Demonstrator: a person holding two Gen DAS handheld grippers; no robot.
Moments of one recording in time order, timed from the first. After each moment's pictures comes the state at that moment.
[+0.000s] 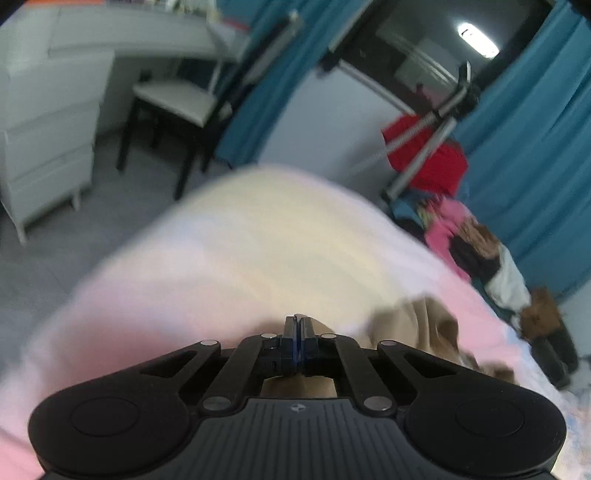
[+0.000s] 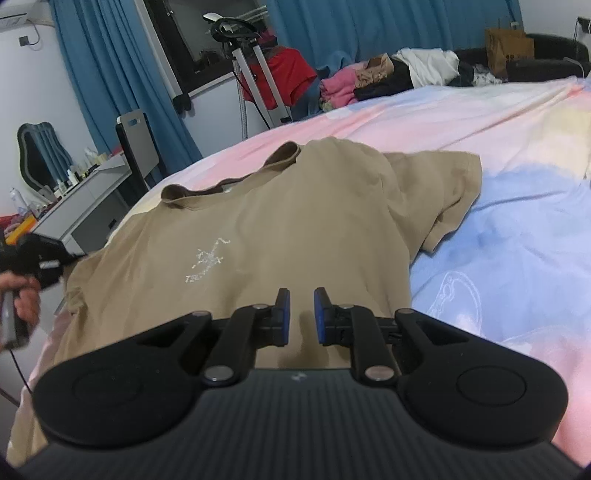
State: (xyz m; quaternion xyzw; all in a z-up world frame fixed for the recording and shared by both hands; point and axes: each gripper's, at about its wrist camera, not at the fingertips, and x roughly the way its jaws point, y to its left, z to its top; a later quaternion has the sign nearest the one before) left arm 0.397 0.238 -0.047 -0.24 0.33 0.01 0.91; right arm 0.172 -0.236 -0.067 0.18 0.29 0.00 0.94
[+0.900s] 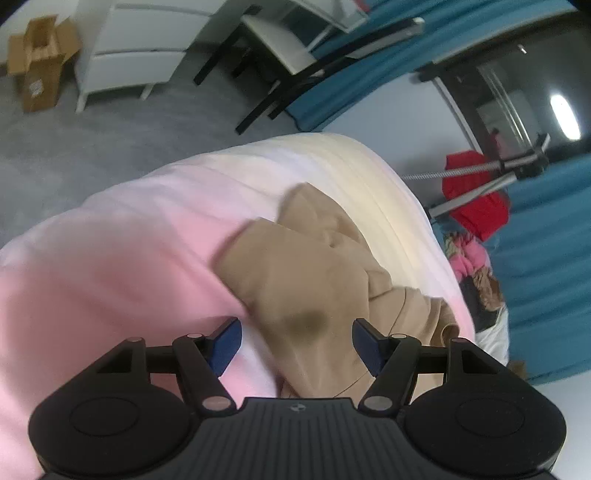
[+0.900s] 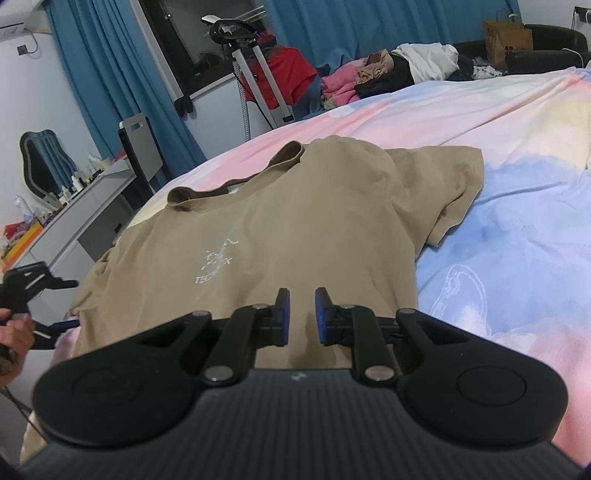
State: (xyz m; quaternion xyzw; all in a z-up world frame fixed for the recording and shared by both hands) left arm 0.307 0.274 -0.066 -0.42 0.38 0.06 0.82; right arm 0.170 -0.237 -0.066 0.20 0.29 0.01 0.93
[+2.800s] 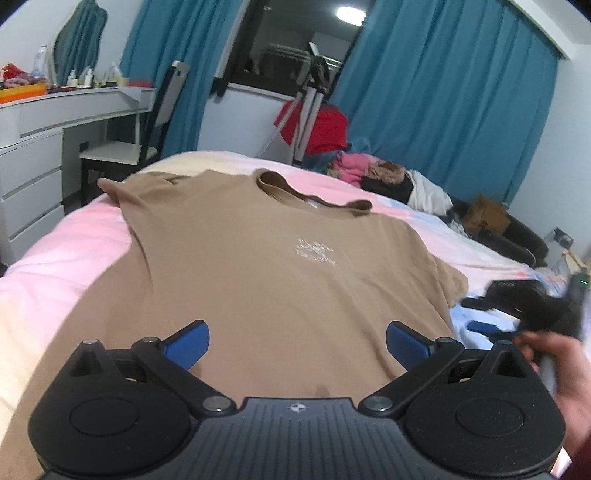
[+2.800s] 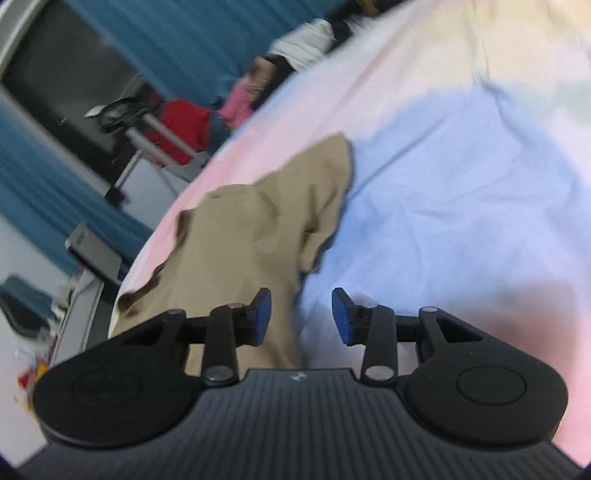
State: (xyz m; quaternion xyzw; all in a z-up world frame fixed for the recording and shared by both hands) left arm 0.070 0.032 -0.042 -0.11 0.29 -0.10 0.95; right arm 0.179 -0.345 -0.106 0.42 0.27 -0.11 0.86
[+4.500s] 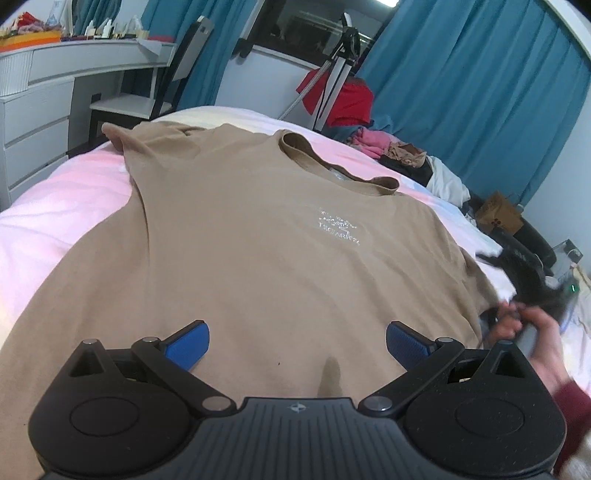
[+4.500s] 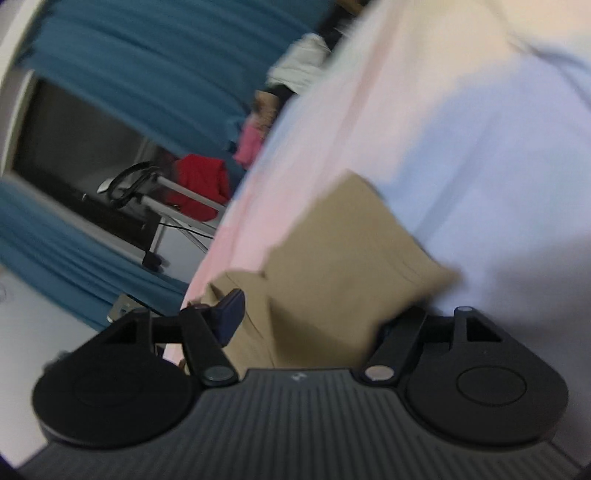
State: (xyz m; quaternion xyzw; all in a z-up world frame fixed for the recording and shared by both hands) left arm 0.118 0.041 -0.080 -0.16 0.34 -0.08 0.92; right arm 0.264 -0.394 -0.138 0.50 0.16 -0.07 0.85
